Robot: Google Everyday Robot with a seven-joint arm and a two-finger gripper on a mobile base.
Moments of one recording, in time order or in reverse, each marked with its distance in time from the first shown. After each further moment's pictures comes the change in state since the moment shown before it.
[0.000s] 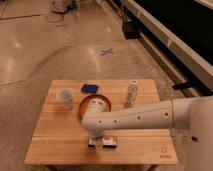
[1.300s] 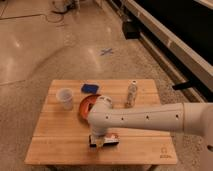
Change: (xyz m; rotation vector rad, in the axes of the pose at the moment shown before) arm 0.009 0.002 -0.044 0.021 -0.115 0.022
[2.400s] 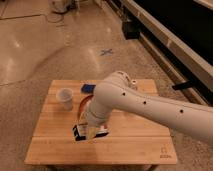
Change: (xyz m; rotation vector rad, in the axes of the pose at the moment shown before) arm -0.070 0.007 -0.153 0.076 -0.290 -0.201
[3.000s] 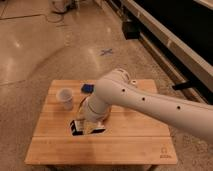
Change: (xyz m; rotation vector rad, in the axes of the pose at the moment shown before) arm -0.005 -0.039 0.001 0.056 -0.057 0.021
